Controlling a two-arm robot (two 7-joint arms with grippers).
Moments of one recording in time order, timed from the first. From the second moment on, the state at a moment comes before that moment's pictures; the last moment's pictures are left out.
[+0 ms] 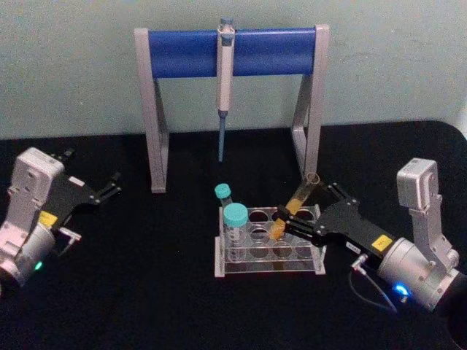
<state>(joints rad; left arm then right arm) -0.20 0.60 0.45 -1.41 -0.25 -0.12 0.03 0.08 0.45 -0.34 -1.51 0.43 -0.09 0.45</state>
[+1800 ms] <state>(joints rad) -0.20 0.60 0.45 -1.41 -0.25 -0.12 0.03 0.15 0.40 -0.36 -1.44 0.40 -0.08 0.47</state>
